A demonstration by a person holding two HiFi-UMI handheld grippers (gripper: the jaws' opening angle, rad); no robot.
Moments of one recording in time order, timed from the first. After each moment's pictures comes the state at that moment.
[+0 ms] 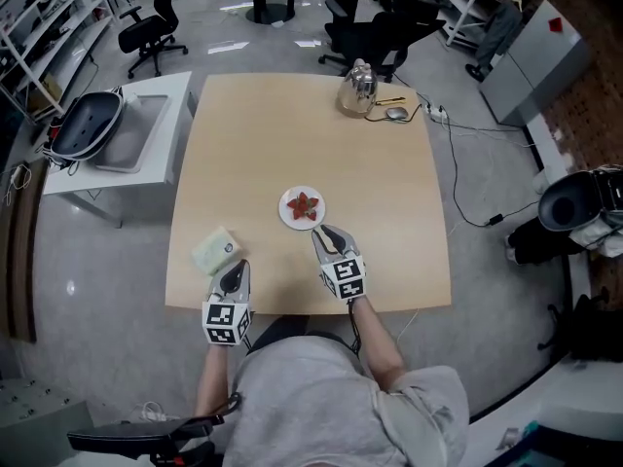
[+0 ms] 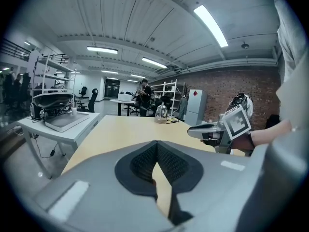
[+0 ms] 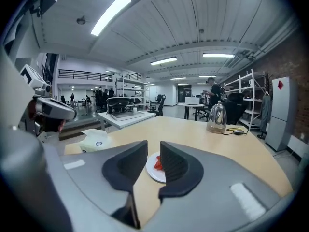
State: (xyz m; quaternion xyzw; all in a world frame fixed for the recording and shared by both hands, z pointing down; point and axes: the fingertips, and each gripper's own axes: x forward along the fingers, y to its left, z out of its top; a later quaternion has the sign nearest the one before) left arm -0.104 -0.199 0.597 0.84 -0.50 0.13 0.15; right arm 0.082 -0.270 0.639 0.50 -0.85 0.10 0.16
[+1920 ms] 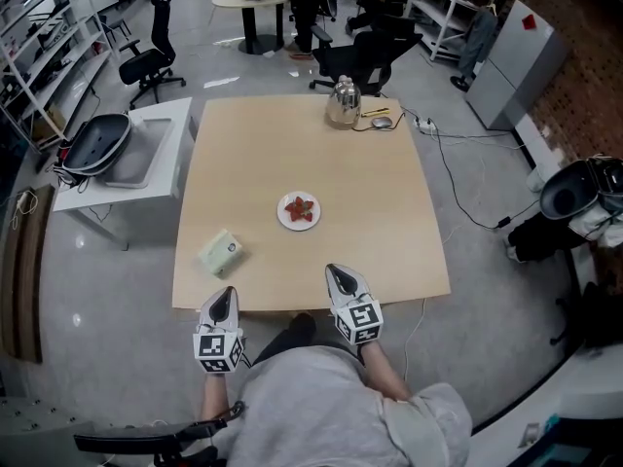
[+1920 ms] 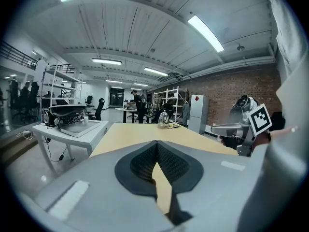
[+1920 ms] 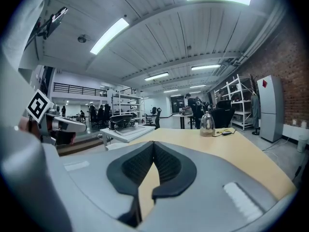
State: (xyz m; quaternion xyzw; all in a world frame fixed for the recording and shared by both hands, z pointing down) left arm -0.143 -0.105 0.564 0.83 -0.54 0.10 0.10; right arm 0.096 -0.127 0.580 0.53 -0.84 0.09 0.06
